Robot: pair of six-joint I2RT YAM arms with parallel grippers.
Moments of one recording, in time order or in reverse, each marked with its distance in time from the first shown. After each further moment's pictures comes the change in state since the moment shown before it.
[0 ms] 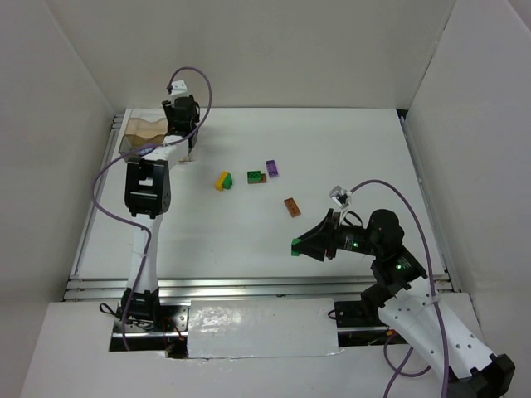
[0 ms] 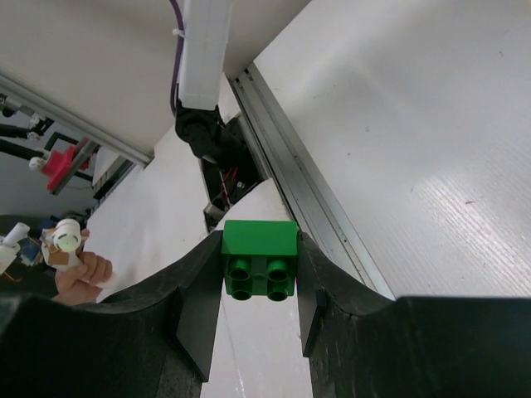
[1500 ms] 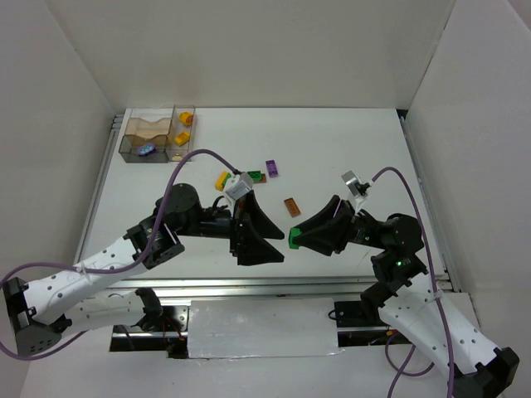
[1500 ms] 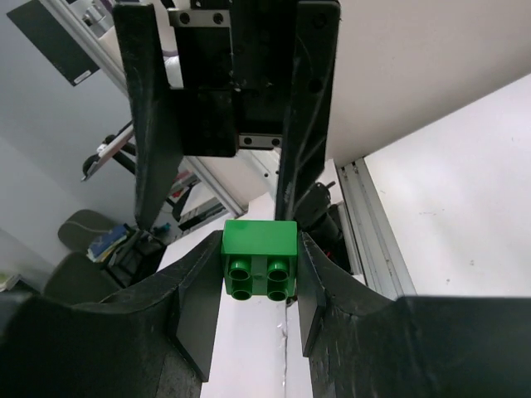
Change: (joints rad) left arm -0.841 -1.499 -1.042 -0.195 1.165 -0.464; right arm 0.047 0.055 0.056 0.546 -0.075 0.345
